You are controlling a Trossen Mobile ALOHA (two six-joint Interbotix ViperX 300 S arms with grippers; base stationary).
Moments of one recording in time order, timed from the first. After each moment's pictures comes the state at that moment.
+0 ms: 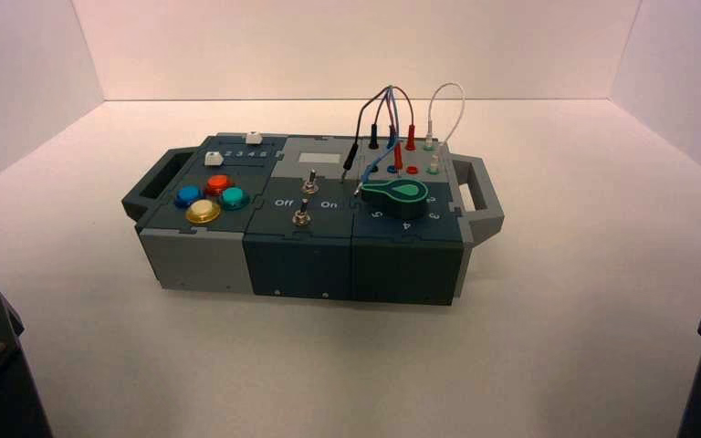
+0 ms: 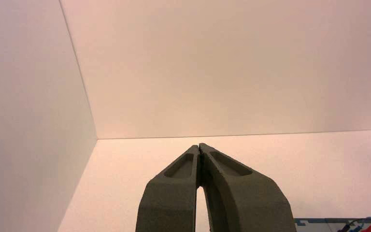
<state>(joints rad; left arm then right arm) -0.06 -1.11 1.03 -0.04 0.30 0.02 0.10 -1.18 1.05 0.09 0.37 -0.05</state>
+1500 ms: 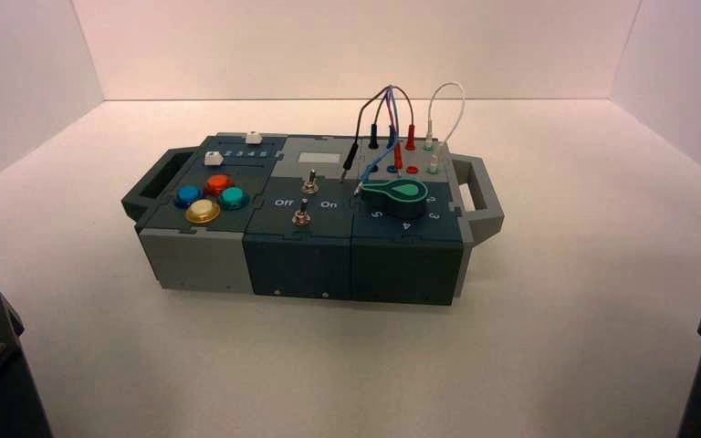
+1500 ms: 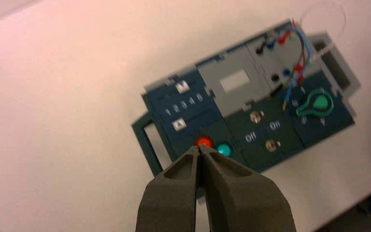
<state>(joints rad) -0.47 -0.68 0.77 -0.04 0.93 0.10 0.32 -1.02 1.03 0.10 0.54 -0.05</state>
